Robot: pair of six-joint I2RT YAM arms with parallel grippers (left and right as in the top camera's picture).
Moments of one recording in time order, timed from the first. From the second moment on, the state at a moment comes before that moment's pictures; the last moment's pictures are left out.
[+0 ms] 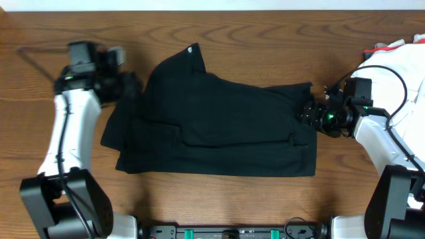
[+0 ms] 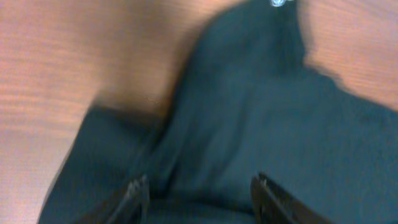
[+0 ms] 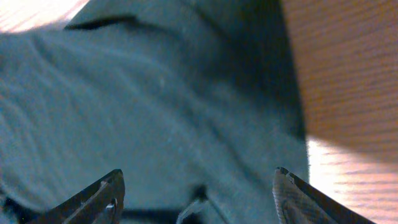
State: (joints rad) left arm 0.12 1.64 1.28 -0.67 0.32 -0.01; right arm -0.13 1.60 0.88 -0.53 -0.40 0.27
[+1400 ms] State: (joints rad) left arm -0.03 2.02 1.28 -0.13 0.23 0.06; right arm -0.13 1.46 0.88 -0.71 -0.45 0.23
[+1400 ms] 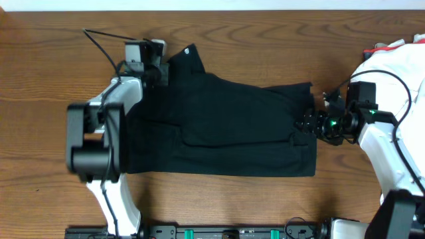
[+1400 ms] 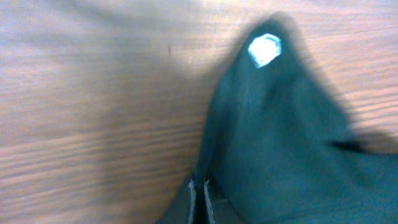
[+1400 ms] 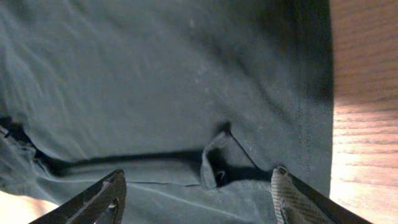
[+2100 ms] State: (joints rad) left arm -0.03 1.74 1.28 -0.90 0.23 0.06; right arm -0.13 1.40 0.88 -0.70 -0.42 0.22
